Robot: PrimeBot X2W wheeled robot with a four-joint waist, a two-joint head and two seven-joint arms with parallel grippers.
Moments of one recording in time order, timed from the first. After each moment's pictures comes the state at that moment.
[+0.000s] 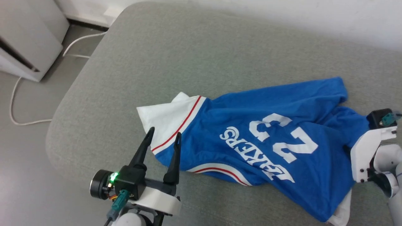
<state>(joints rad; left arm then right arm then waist) -0.06 0.06 -0.24 0.03 -0.09 0.00 -0.26 -0.34 -0.34 0.02 0.44 0.19 0.13 0.61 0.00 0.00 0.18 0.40</state>
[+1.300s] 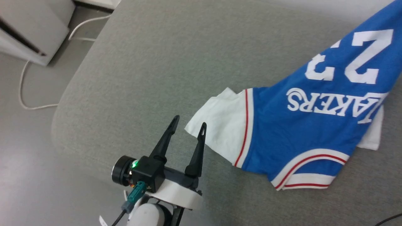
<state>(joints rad) -0.13 0.05 -0.37 0.01 -0.17 0.02 -0.26 -0.91 -0.58 0.15 0.45 0.03 0.13 0.24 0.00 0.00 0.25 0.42</state>
